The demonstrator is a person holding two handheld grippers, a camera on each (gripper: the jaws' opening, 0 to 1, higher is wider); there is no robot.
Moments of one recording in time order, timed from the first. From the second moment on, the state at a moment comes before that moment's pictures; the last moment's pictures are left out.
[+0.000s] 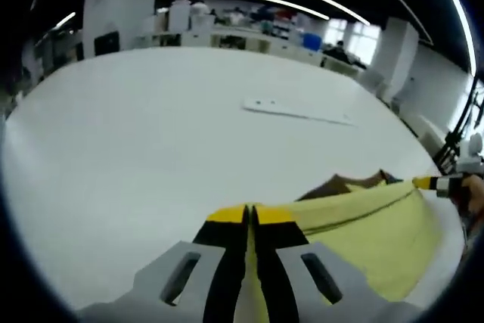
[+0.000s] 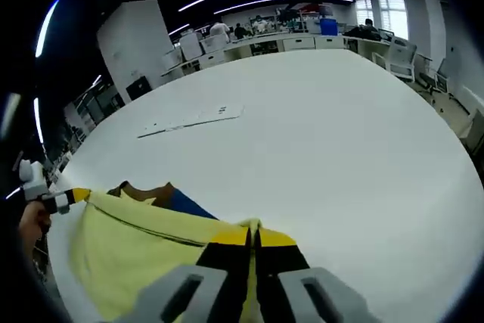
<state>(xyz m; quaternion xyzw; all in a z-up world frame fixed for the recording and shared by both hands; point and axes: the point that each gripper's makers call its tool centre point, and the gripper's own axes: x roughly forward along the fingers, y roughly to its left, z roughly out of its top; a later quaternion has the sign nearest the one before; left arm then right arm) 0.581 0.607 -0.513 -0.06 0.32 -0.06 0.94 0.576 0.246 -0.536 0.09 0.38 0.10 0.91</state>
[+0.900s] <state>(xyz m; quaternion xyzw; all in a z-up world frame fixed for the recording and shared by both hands) 0.563 0.604 -0.513 0.11 0.28 -0.25 0.92 0.564 0.252 -0.533 -0.08 0.35 0.22 0.91</state>
